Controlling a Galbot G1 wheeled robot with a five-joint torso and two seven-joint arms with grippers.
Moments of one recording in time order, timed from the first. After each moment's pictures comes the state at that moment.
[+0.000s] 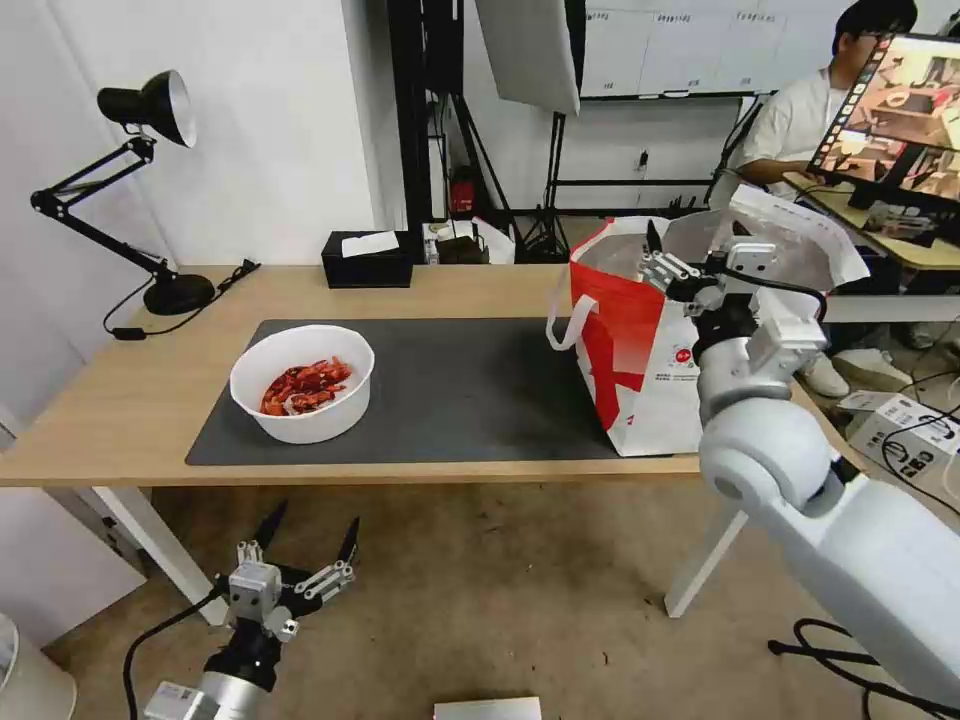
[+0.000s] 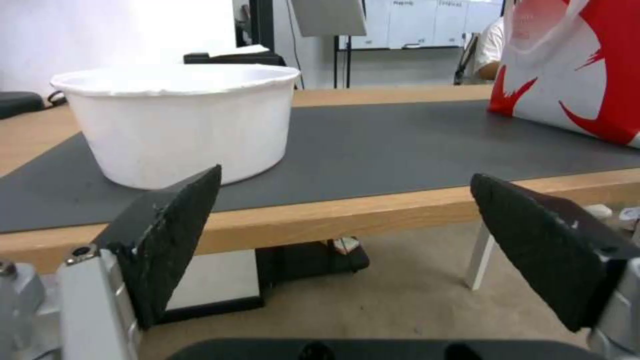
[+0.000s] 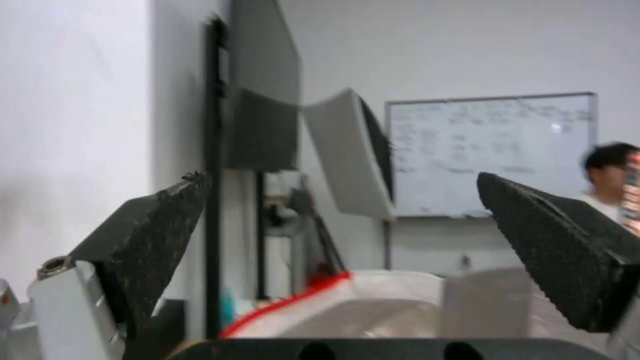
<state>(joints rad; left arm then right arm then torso) 1.89 -1.21 -0.59 -2.17 -0.29 -0.27 0.07 -0.79 0.75 0.09 2.17 0.68 0.01 0.59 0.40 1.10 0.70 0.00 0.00</state>
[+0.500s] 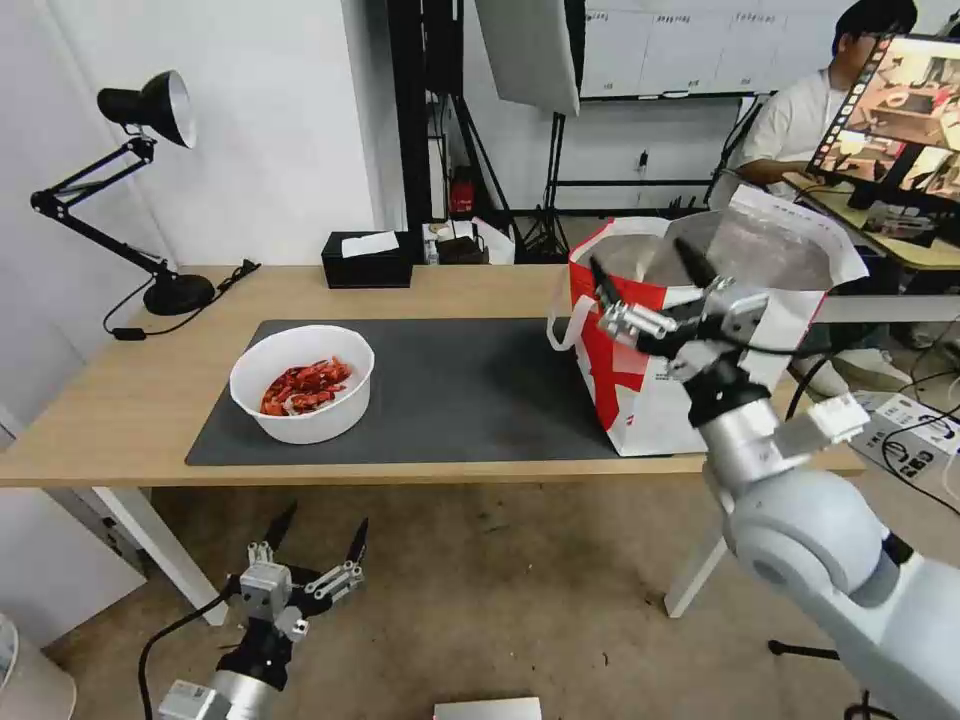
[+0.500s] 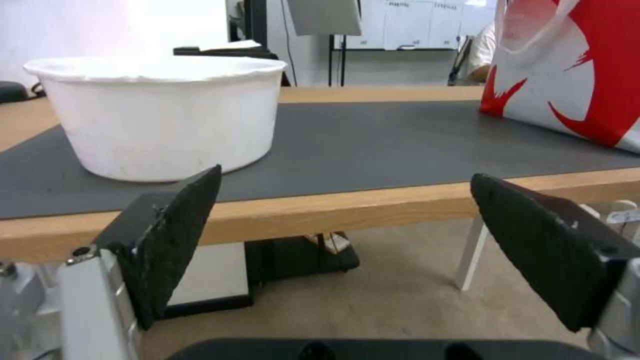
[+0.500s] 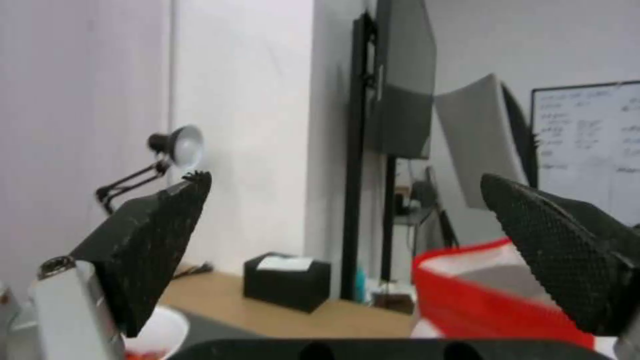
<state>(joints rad) 1.87 -1.23 -0.56 -2.15 -0.28 -0.27 0.08 -1.10 0.68 0.22 2.30 0.71 0.13 0.26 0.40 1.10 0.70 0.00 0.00</state>
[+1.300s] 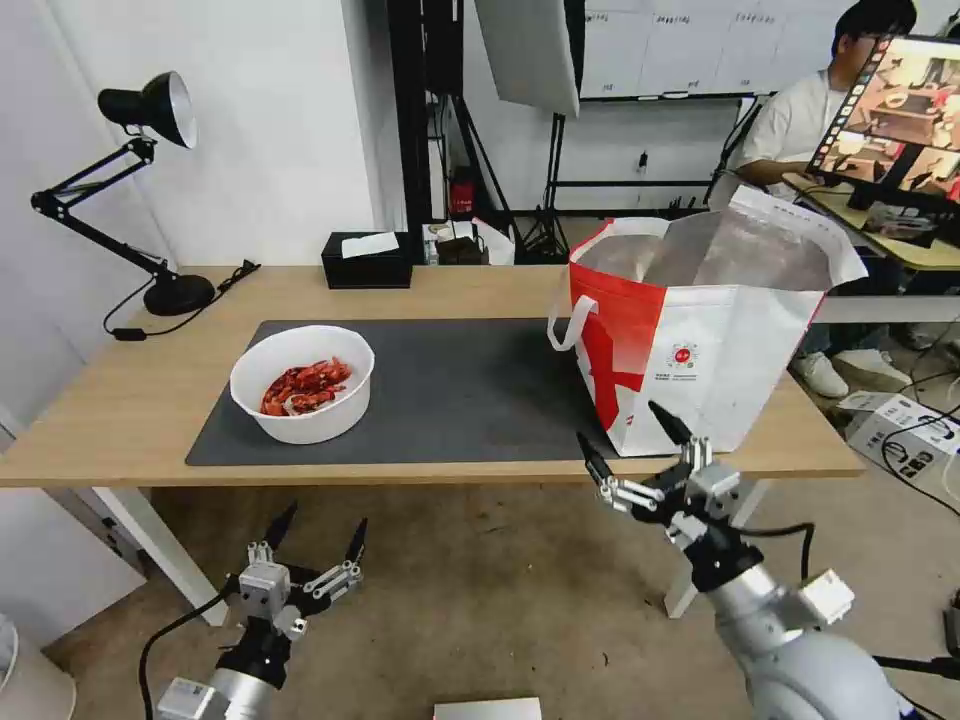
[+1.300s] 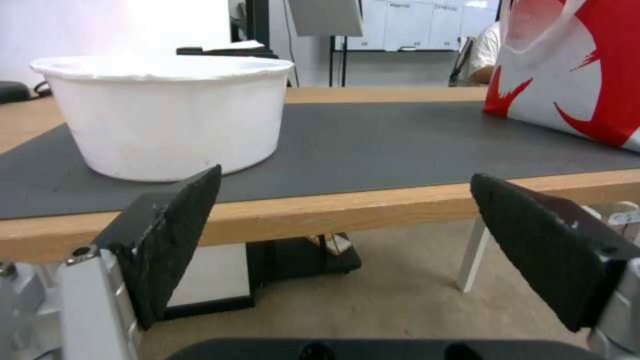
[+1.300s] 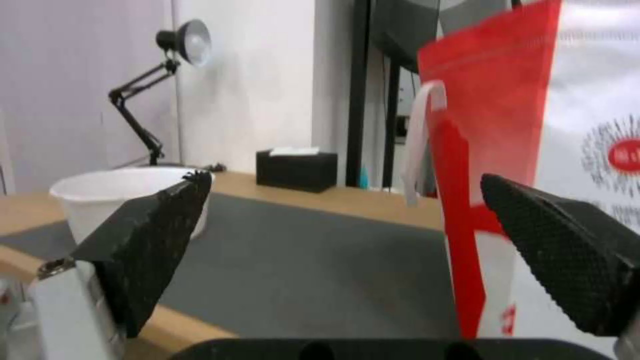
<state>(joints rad) 1.86 -1.22 -0.57 -2.14 -0.30 -0.28 0.08 -1.65 0.84 0.38 2.22 0.45 0.34 0.07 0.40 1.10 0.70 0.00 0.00</state>
